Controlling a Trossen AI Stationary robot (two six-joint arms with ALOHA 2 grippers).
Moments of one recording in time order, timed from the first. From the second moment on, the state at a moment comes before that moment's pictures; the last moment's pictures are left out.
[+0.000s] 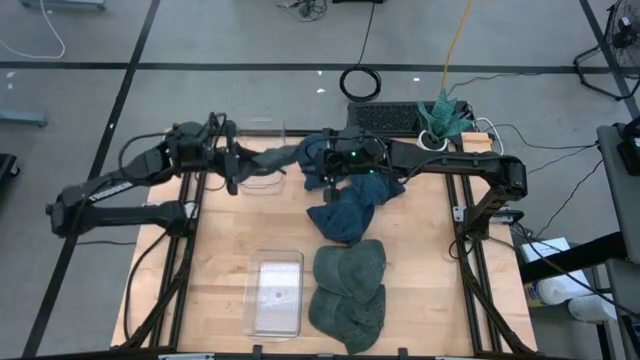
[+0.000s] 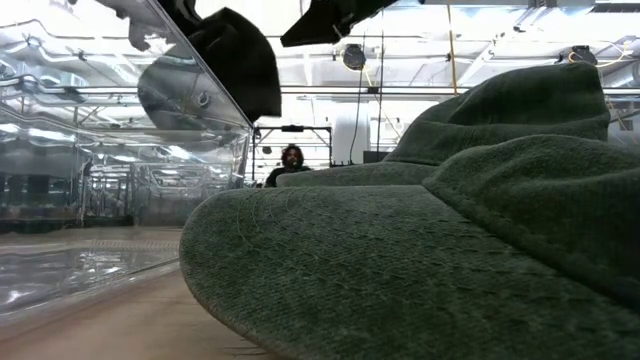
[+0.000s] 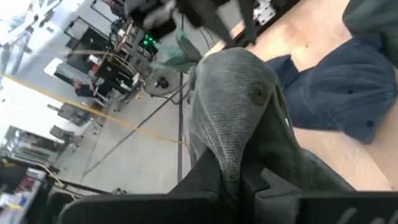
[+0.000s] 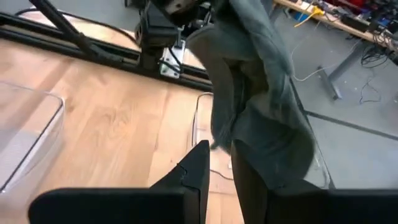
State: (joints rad) left arm 0.49 0.82 0.86 -0.35 0.21 0.92; right arm -0.17 1.68 1.51 -0.26 -0.06 -0.36
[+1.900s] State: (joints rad) left arm 1.14 1.24 0.67 -0.15 0.94 0.95; right arm -0.34 1.74 1.38 -0.05 -0.06 -0.38
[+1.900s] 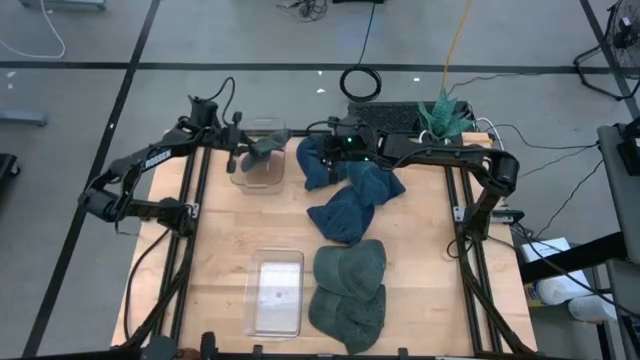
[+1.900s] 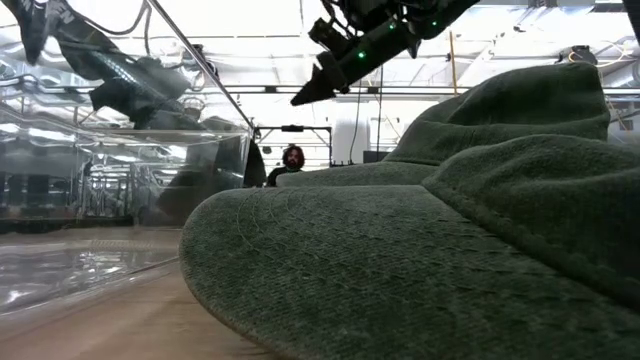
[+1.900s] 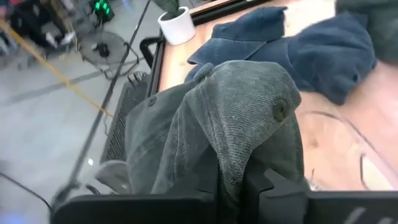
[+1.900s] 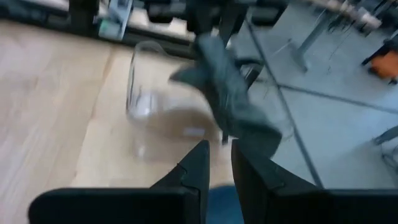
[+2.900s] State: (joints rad) left arm 1.07 1.16 0.67 -0.20 0.67 0.64; right arm -0.35 1.76 1.38 -0.04 -0.05 -0.31
